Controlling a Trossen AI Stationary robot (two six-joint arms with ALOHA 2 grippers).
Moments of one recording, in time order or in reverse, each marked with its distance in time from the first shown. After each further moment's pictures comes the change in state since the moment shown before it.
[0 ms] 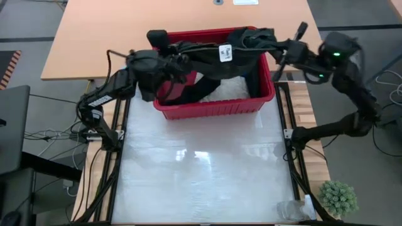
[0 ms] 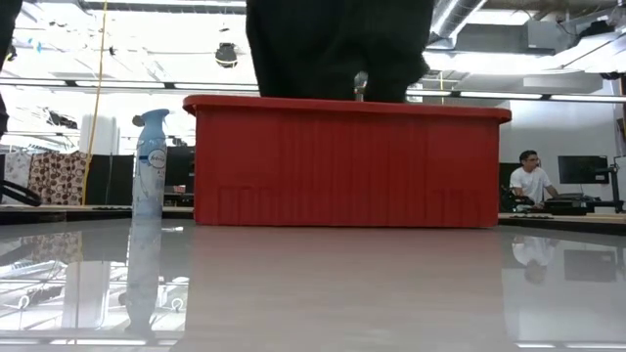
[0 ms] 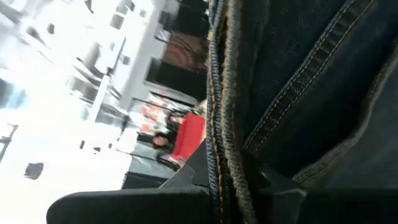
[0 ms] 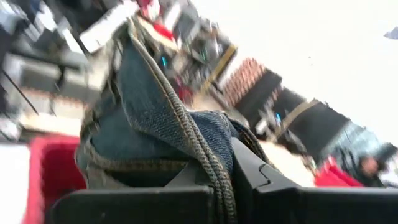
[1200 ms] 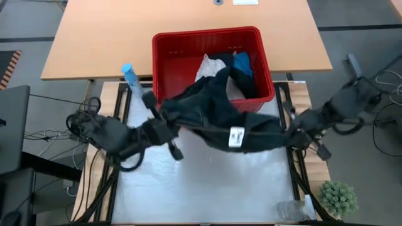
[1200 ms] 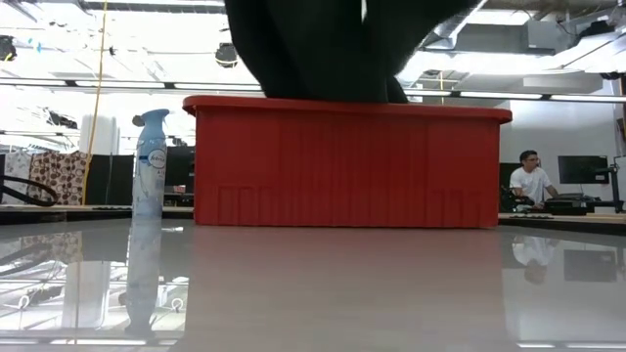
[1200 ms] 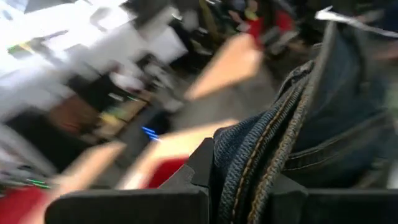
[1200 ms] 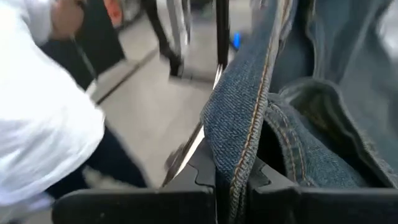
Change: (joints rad) left arm -0.573 0.000 0.000 -0.064 0.039 -0.748; right arm 1.023 0.119 0.228 -0.643 0.014 0.776
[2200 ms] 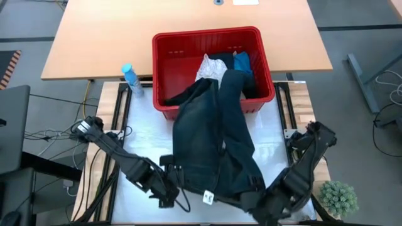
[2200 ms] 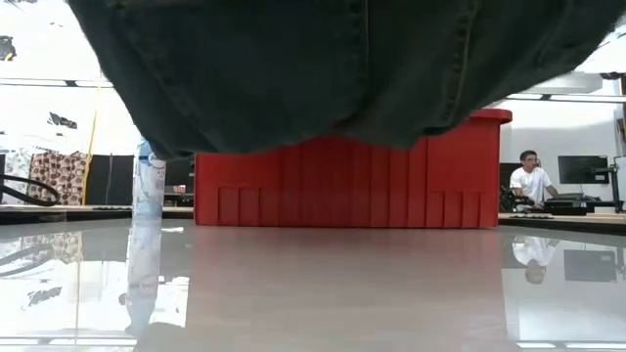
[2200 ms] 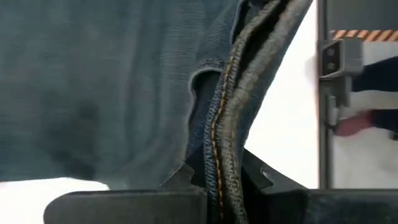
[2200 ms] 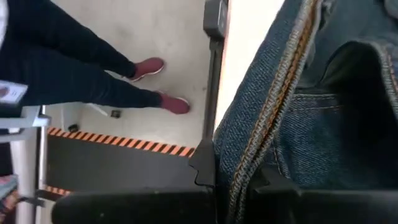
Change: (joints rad) left arm -0.100 0.030 -0.655 -0.493 0.824 -1.108; right arm 0.207 0.616 -0.002 -0.047 -0.155 0.591
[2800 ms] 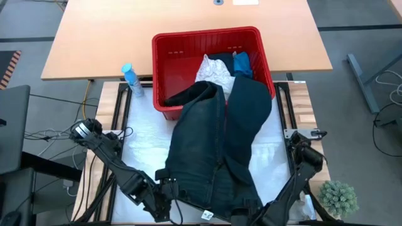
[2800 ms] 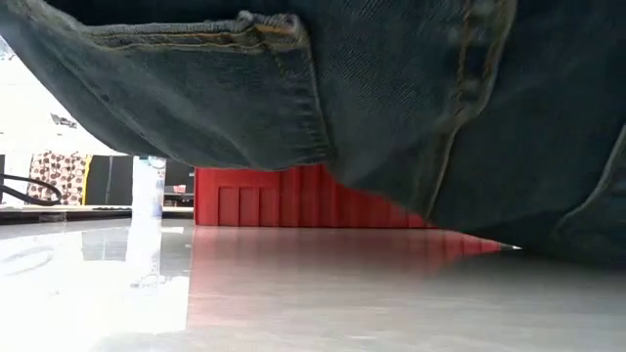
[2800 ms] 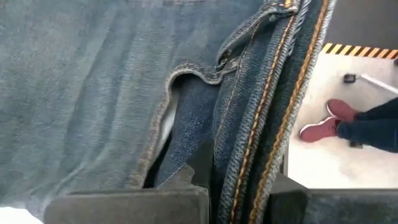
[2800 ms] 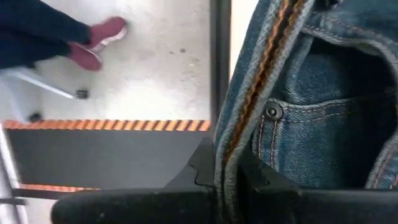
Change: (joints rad) left arm -0.123 0.002 -0.112 0.151 0.013 -0.183; right arm 0.079 0.323 0.003 0.052 -0.045 0.124
